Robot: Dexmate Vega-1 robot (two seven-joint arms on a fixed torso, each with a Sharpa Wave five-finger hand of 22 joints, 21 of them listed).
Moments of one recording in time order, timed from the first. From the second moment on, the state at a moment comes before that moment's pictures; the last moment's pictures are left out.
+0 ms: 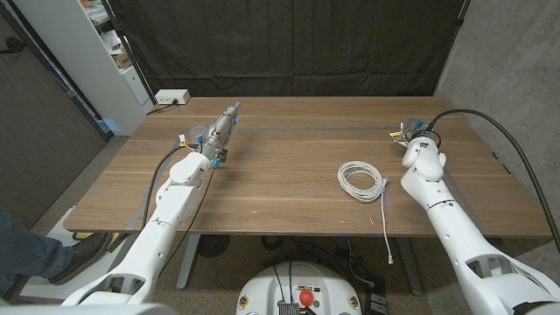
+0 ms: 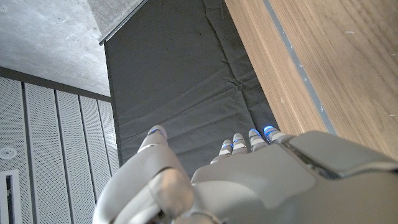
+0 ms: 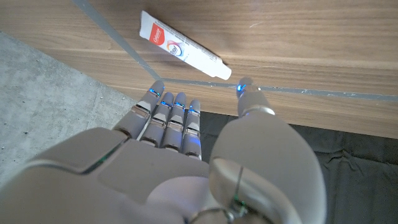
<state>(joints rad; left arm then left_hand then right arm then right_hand) 0.90 0.28 0.06 -1.41 -0.26 -0.11 -0.19 0.34 0.02 0.25 -0.04 0.21 -0.16 0.08 0.18 0.17 -0.17 0.03 0.20 0.19 -0.17 0.06 0.19 0.18 -0.17 0.04 0.20 0.17 -0.82 -0.31 -0.14 -1.49 -1.09 -0.54 0.18 0.74 -0.06 0.33 -0.15 0.34 0.41 0.00 0.24 0.19 0.43 0.01 0.24 0.19 0.32 -0.04 0.26 0.21 0.42 -0.04 0.21 0.17</state>
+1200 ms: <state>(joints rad) 0.88 0.27 0.07 -1.36 -0.25 -0.11 -0.19 0.34 0.02 0.25 -0.04 0.21 -0.16 0.08 0.18 0.17 -0.17 0.03 0.20 0.19 -0.17 0.06 0.19 0.18 -0.17 0.05 0.20 0.17 -0.76 -0.32 -0.19 -1.39 -1.10 -0.58 0.23 0.75 -0.06 0.33 -0.14 0.34 0.50 -0.01 0.26 0.19 0.52 0.00 0.24 0.19 0.40 -0.04 0.27 0.21 0.44 -0.04 0.21 0.17</state>
